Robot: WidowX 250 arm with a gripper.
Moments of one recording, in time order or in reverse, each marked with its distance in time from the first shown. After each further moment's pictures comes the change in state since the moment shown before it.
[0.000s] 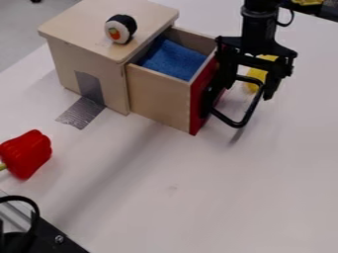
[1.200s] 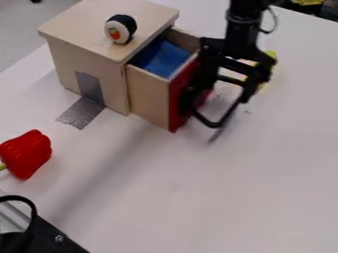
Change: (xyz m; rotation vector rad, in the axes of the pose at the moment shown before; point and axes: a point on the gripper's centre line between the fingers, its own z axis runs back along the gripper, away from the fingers) arm -0.021 0.048 0.001 0.119 0.046 0.028
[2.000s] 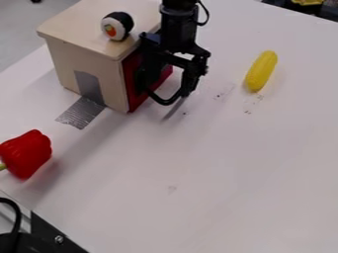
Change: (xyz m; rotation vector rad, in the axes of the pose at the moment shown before) arm -0.021 0.072 0.003 0.000 0.033 -0.001
